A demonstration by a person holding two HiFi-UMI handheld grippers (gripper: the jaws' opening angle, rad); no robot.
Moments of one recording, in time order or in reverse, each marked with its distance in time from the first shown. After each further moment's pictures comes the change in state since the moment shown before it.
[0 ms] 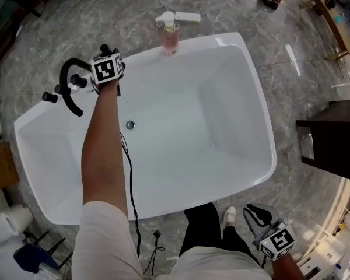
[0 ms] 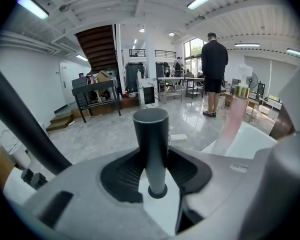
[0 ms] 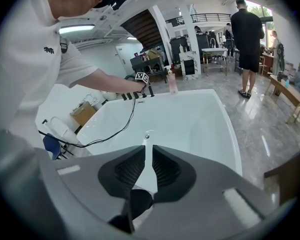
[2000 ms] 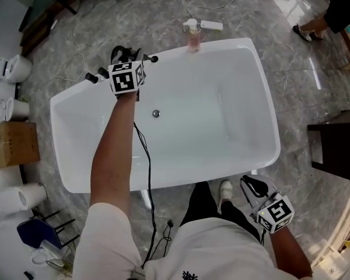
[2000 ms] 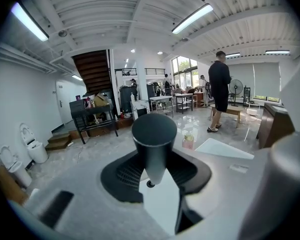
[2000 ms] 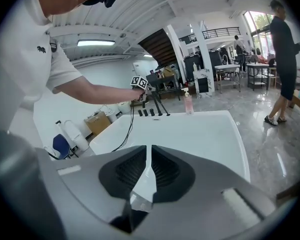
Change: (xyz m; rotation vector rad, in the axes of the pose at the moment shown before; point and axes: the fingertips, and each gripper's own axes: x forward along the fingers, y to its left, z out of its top) left arm -0.249 -0.032 0.081 0.091 -0.188 -0.070; right arm -0.053 0.059 0.039 -0.107 -0.199 0.126
